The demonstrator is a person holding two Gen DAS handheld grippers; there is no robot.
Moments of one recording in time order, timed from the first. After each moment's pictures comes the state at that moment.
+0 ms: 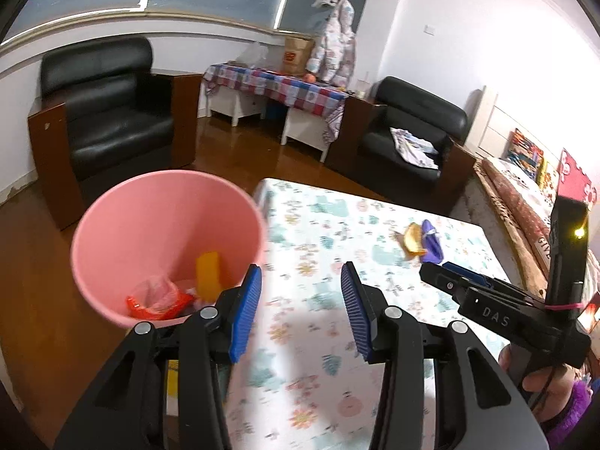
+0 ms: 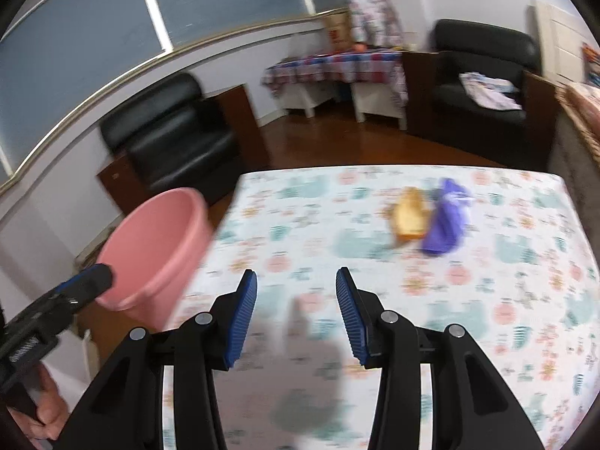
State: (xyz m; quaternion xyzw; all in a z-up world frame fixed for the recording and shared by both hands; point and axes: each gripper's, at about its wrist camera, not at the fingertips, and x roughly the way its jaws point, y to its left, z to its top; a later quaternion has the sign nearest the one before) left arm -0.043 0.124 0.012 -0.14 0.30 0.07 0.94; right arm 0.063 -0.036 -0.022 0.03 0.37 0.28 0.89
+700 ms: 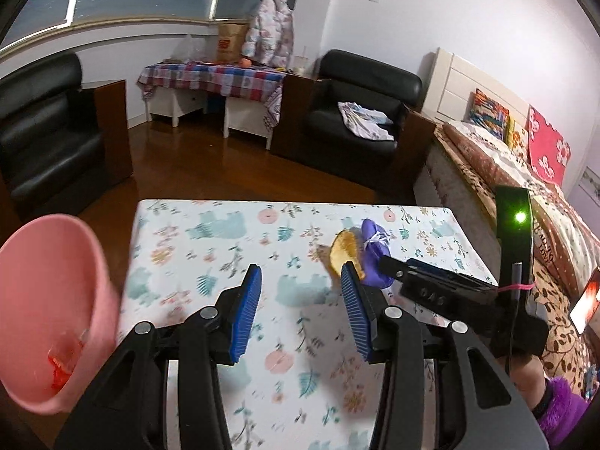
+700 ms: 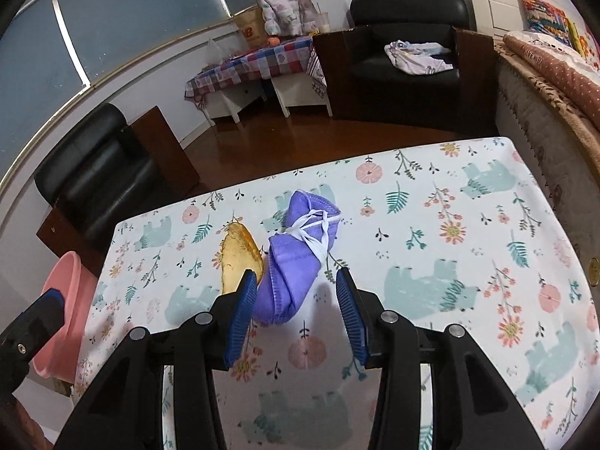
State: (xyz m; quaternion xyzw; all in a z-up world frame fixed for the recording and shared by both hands) left arm 0.086 0.044 -0.009 -0.09 0.33 -0.02 0.94; right arm 0.182 -0.109 -0.074 0.09 0.41 0.17 0.89
